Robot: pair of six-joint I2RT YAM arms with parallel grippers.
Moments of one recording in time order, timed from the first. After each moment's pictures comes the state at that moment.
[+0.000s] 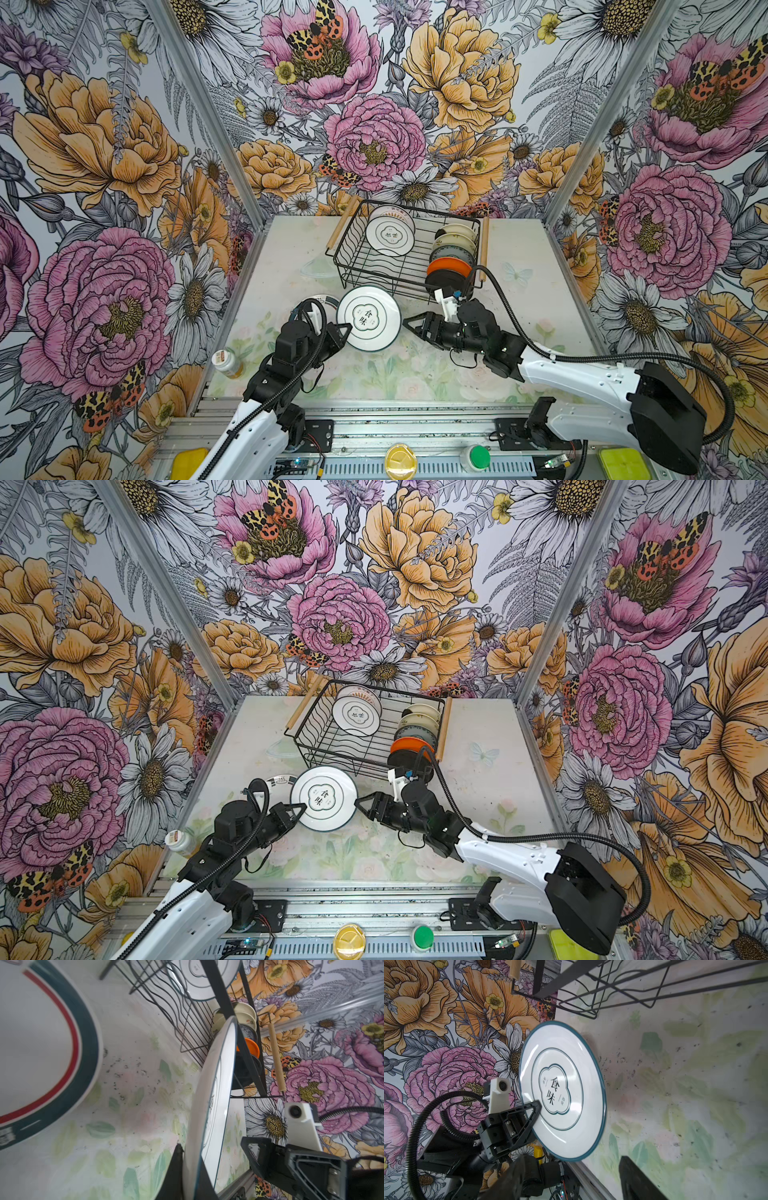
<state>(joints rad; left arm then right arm) -0.29 0.49 0.31 -0.31 0.28 -0.97 0.82 1.15 0.59 0.14 -0.26 1.08</state>
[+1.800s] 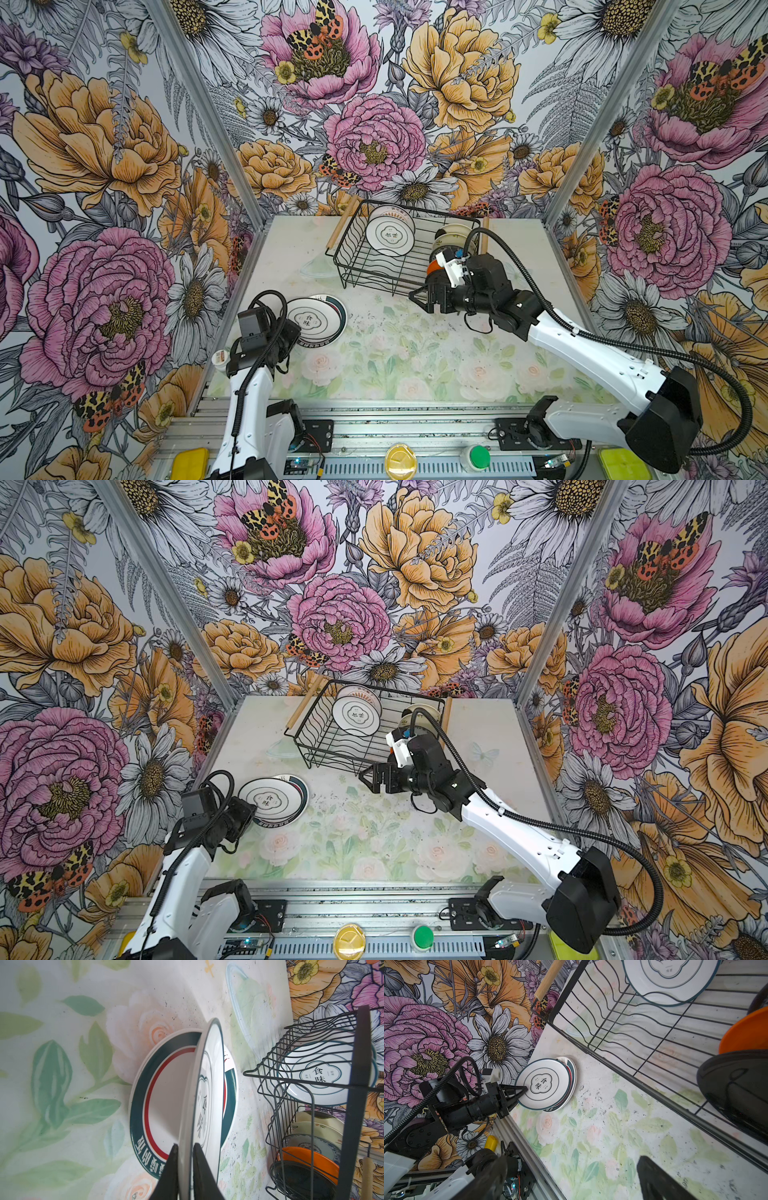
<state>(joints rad) 0.30 0.82 0.45 -0.50 0.30 -0.79 0.65 1.23 1.00 -0.36 -0.38 0.57</state>
